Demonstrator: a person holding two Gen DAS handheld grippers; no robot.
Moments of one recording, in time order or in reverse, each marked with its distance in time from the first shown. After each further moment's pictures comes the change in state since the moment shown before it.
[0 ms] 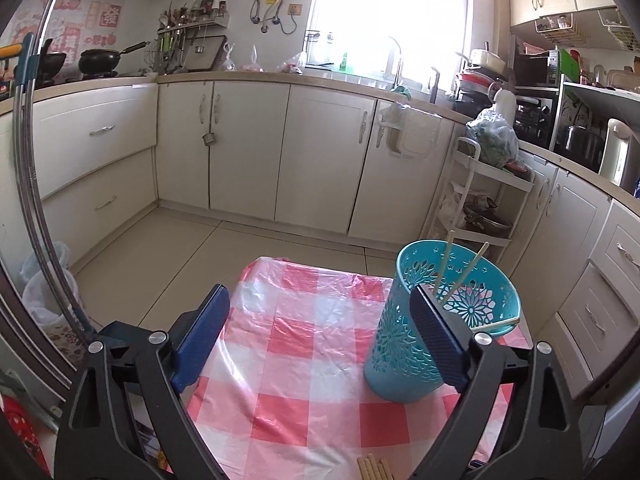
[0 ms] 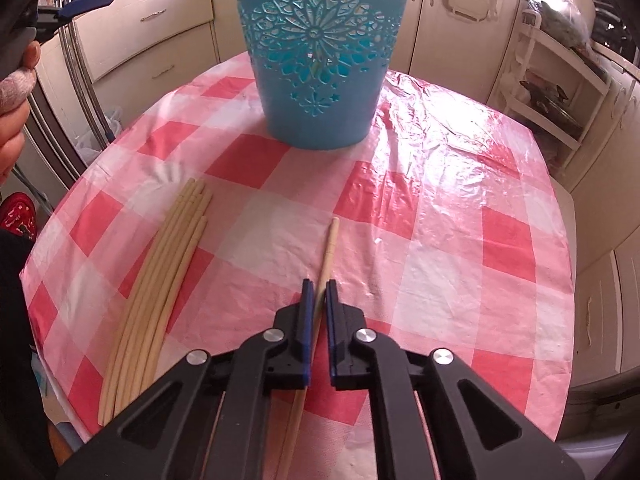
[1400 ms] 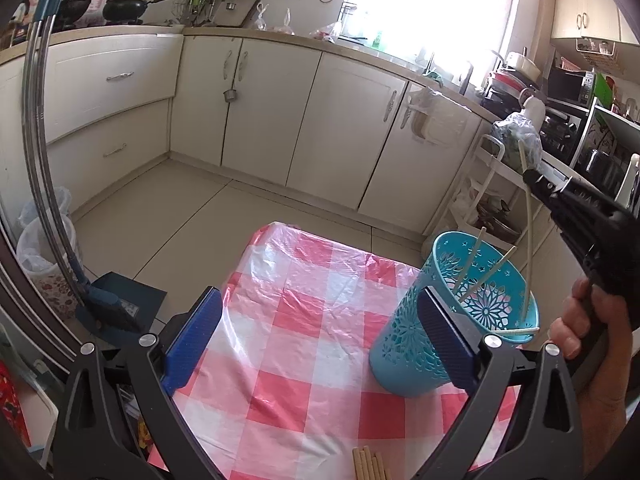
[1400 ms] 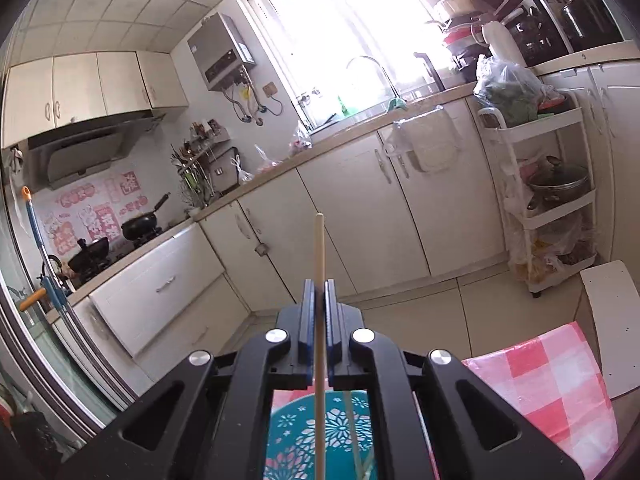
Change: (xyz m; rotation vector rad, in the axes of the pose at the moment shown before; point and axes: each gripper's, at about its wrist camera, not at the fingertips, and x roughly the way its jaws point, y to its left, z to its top) left arm 0.023 0.021 -0.004 -0.149 0.112 0.021; right arm -0.063 -0.051 0.204 0.363 -0.706 0.183
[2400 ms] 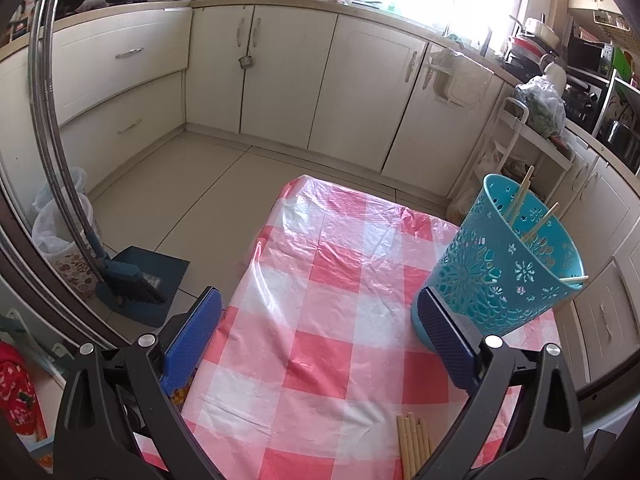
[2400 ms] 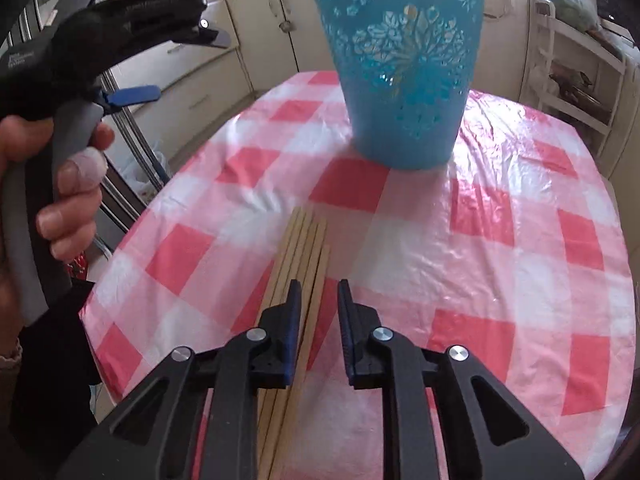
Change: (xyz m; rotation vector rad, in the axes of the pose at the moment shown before) left arm 0.018 0.021 -0.028 0.032 0.130 0.087; right arm -0.074 0.038 -0.221 -0.280 0.686 -0.073
